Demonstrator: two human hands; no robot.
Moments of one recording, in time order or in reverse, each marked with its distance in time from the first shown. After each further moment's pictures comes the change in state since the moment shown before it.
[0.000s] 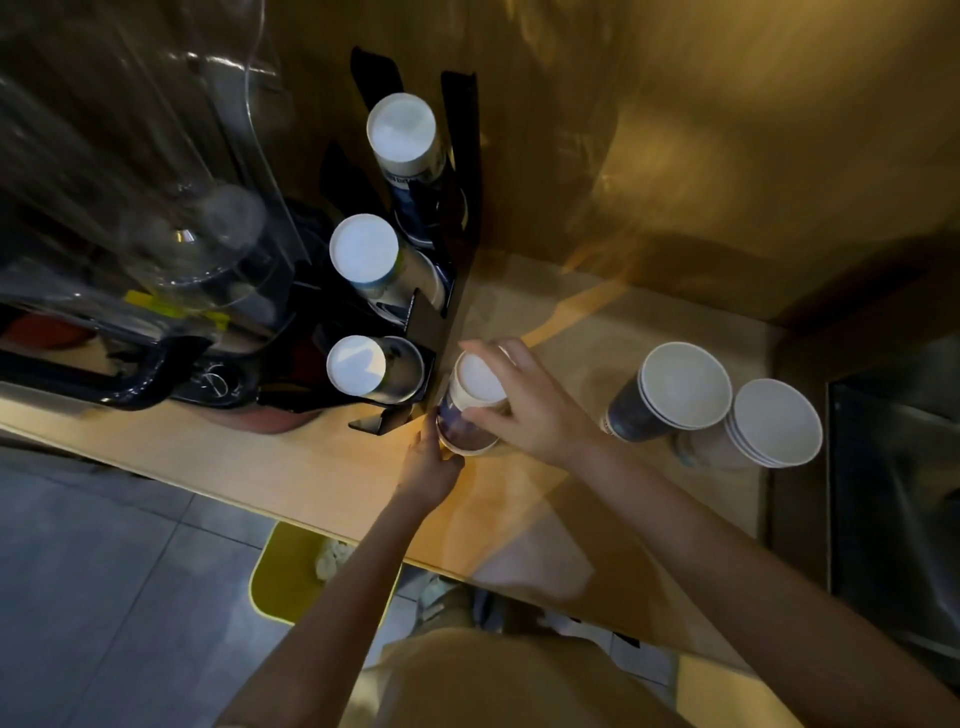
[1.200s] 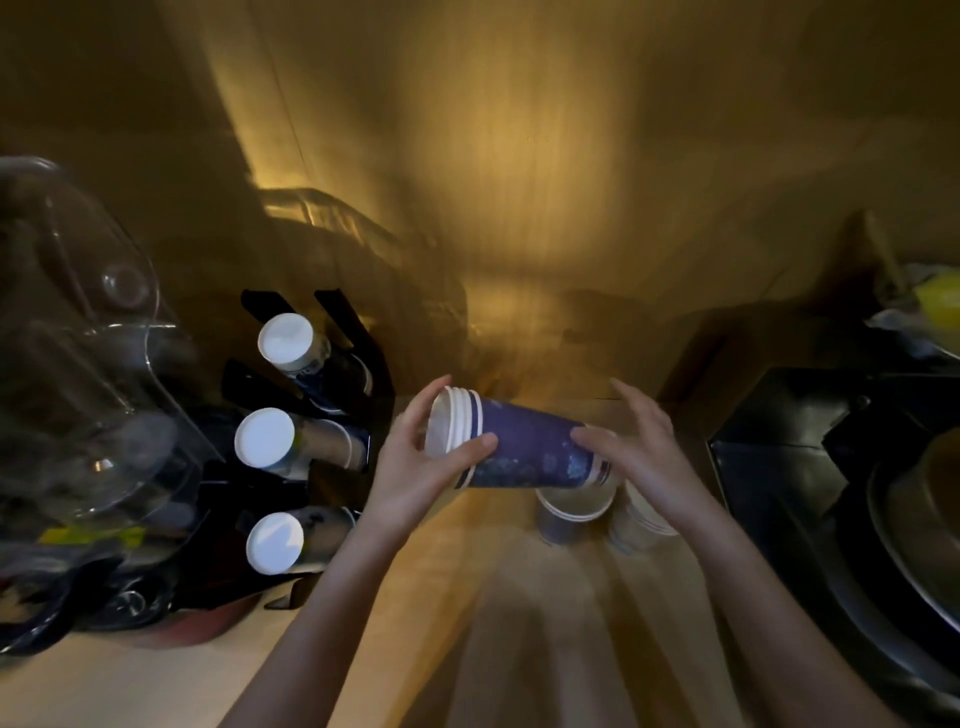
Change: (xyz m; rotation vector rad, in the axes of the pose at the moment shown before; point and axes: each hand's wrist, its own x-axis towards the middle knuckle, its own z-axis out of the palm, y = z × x) left_hand -0.038 0.193 -0.038 -0.338 -0.025 0.560; right_hand -0.096 0.044 -0.146 0.468 0.530 0.554
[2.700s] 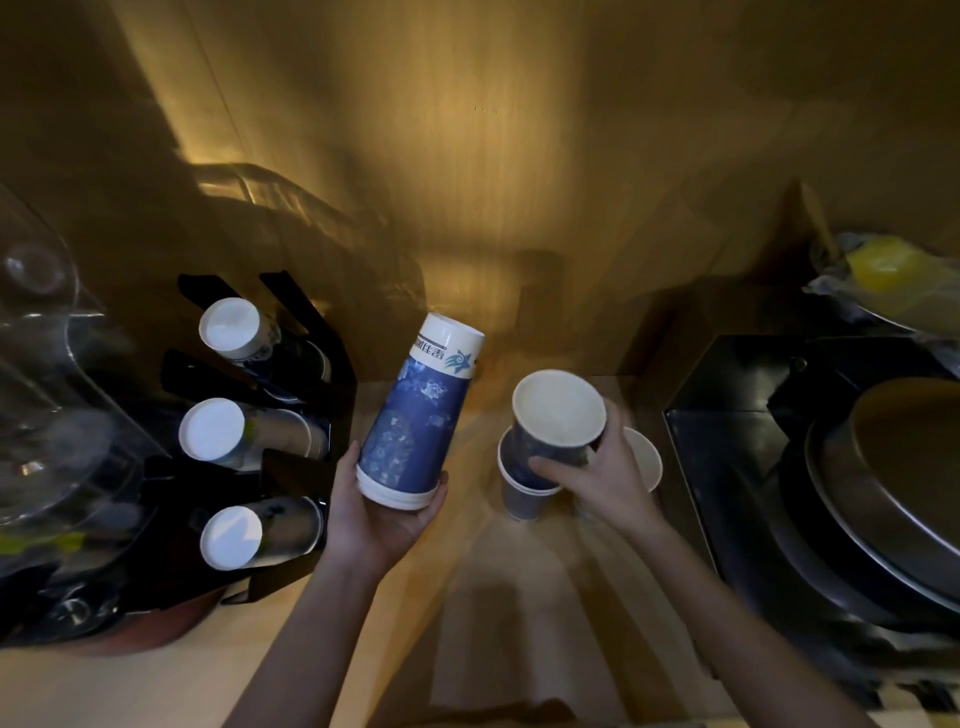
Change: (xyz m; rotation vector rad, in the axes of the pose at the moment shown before) left_hand -0.008 -0.074 0.007 -1.152 0.086 -0.712; right_hand -0.005 0.061 0.020 0.089 0.106 -0.150
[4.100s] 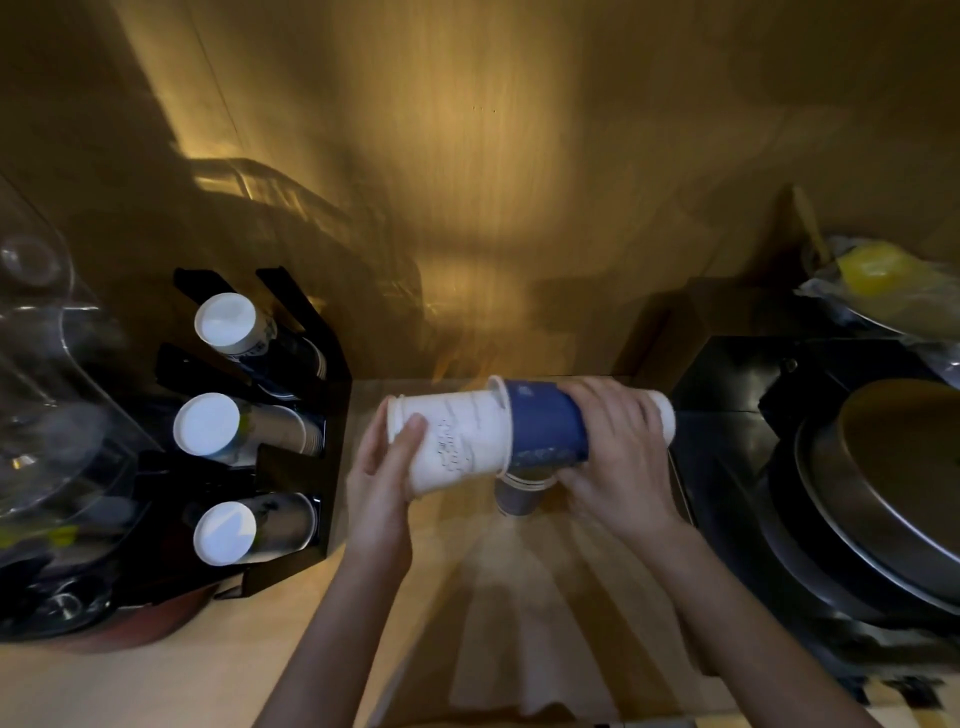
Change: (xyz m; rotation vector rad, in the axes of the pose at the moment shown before) left_hand -0.042 -0.018 0.046 0.539 -0.045 0.608; right_hand -0.018 -0.048 -0.016 -0.828 0.156 -0.559
